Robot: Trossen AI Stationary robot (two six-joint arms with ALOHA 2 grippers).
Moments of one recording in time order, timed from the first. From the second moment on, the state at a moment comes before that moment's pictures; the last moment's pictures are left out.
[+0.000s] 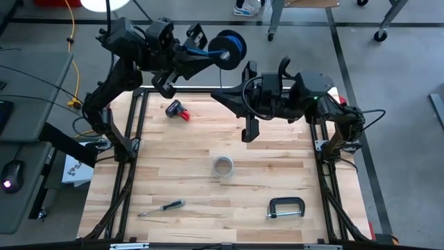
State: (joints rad) left arm 0.24 1.69 2.36 -0.13 0.52 -0.29; right arm 0.17 1.79 2.36 -0.27 0.14 -0.06
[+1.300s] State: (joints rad) left arm 0.17 1.46 2.36 -1.08 0.12 0.24; right arm 0.16 1.79 2.35 -0.36 0.44 -0.33
